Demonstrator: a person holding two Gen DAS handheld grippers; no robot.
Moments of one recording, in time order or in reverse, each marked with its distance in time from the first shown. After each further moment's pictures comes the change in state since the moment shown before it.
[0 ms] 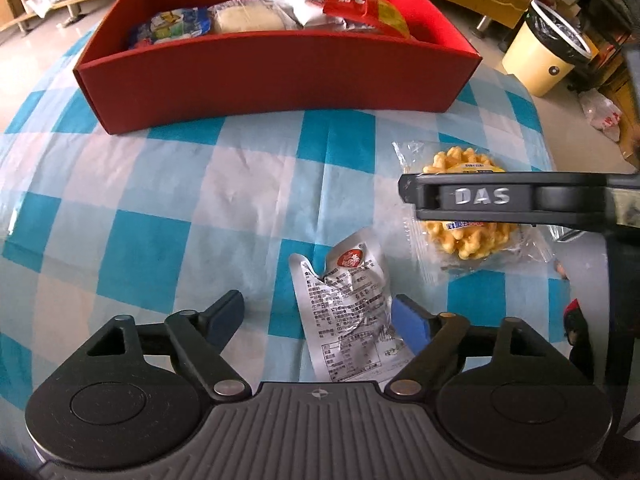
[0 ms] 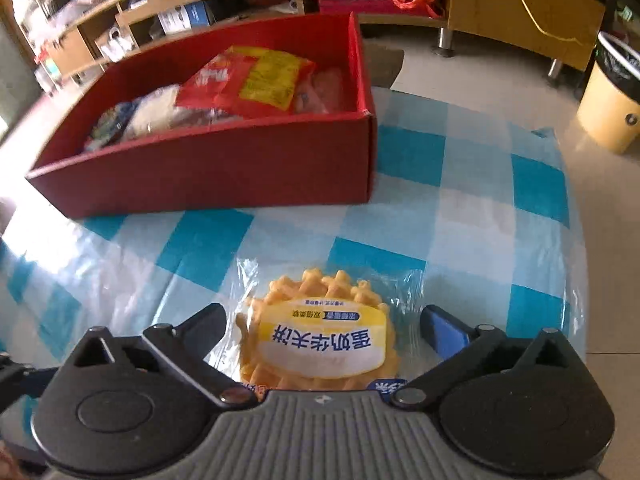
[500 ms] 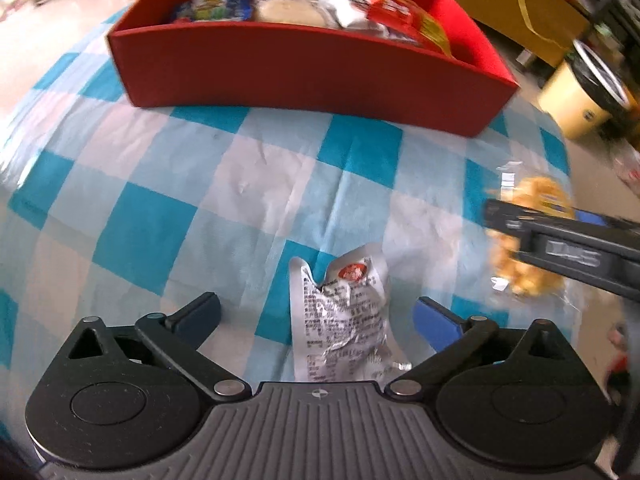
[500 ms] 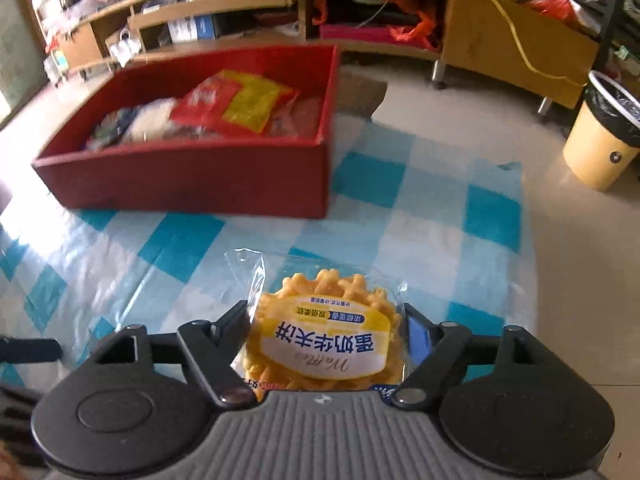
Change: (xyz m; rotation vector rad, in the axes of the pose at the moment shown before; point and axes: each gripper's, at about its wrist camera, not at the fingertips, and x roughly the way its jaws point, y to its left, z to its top) left arm 0.007 -0.004 0.004 -0.191 -0.028 0.070; right arm -0.037 -0.027 -0.015 -0.059 -0.095 -0.017
